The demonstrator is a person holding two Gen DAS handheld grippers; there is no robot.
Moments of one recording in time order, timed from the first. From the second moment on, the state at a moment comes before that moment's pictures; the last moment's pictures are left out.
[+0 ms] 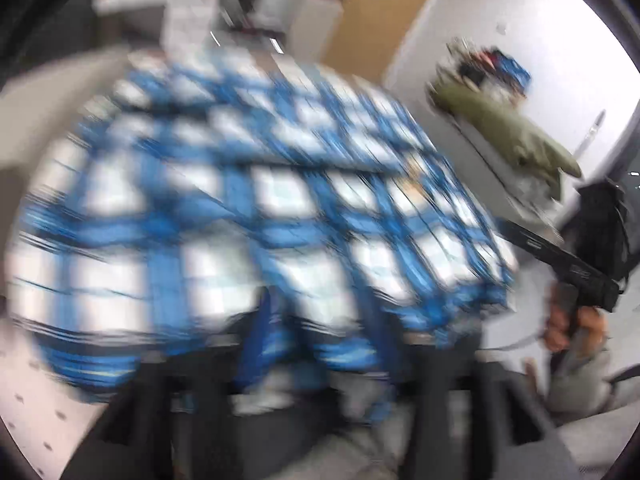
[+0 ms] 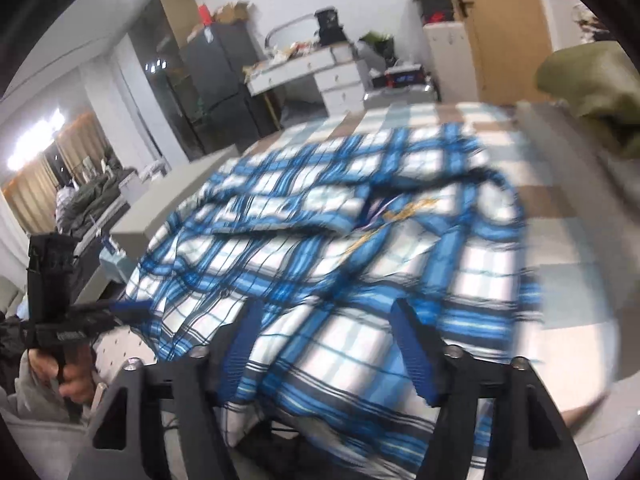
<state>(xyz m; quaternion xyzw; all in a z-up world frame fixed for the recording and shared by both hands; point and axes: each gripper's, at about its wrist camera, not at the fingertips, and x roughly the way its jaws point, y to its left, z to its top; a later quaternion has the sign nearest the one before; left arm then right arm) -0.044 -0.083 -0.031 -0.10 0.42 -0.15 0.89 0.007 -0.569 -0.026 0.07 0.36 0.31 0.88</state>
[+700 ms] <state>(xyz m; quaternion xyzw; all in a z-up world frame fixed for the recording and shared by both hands) -0.052 0.075 -0.107 -0.28 0.43 -0.04 0.86 -0.007 -0.646 -0.056 0.11 0.39 0.33 0.85</state>
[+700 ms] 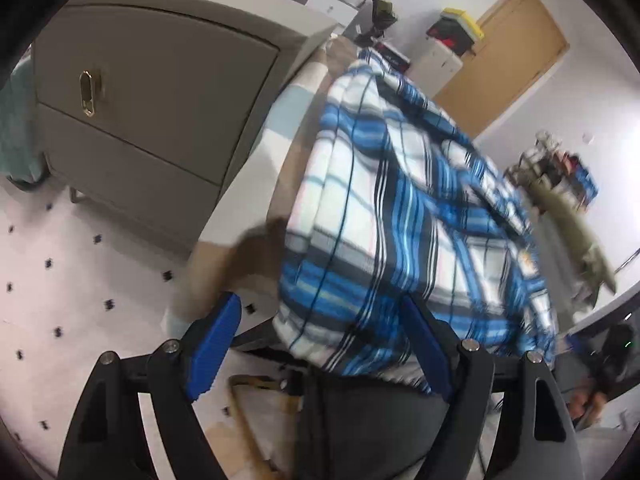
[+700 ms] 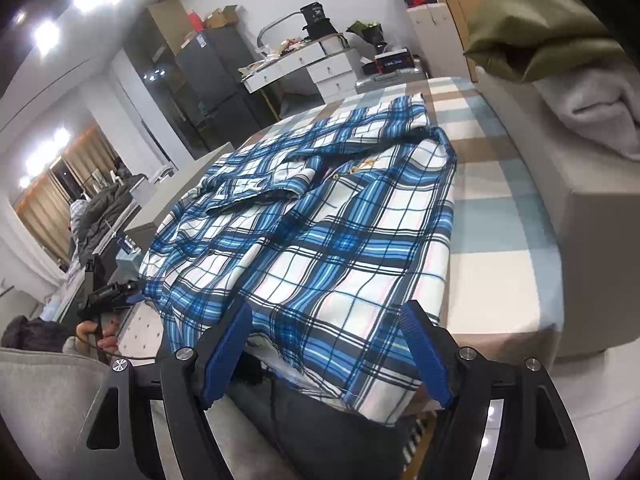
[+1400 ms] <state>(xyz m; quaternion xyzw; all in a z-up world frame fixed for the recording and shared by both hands) -0.053 0.064 -0.086 -0.24 0.39 -0.05 0.89 -0.008 -0.681 -0.089 0.12 0.46 0.35 0.81</state>
